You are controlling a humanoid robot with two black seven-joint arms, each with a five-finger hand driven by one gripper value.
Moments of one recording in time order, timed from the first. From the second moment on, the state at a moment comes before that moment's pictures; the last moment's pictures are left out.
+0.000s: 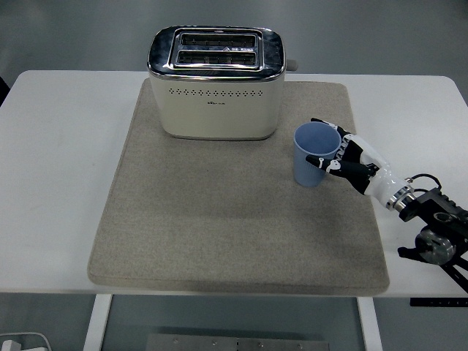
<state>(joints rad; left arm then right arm) 0.01 0.00 -0.06 -0.19 -0.03 -0.09 0.09 0.57 -0.42 0.58 1.09 -0.52 0.15 0.38</state>
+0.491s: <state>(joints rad) 0.01 0.00 -0.05 -0.19 -0.03 -0.09 0.09 0.59 -0.39 0.58 1.10 -0.52 0.10 0.37</state>
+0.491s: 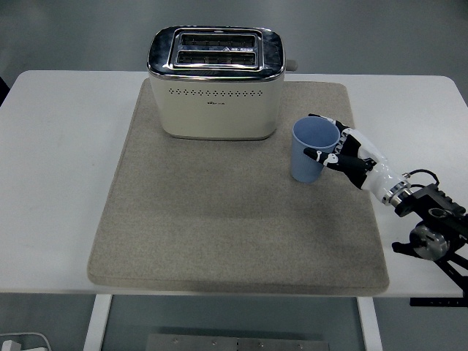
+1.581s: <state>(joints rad) 0.00 0.00 -0.05 -0.19 -0.03 -0.09 0.09 0.65 -0.23 0.56 1.11 -0.56 0.02 0.38</state>
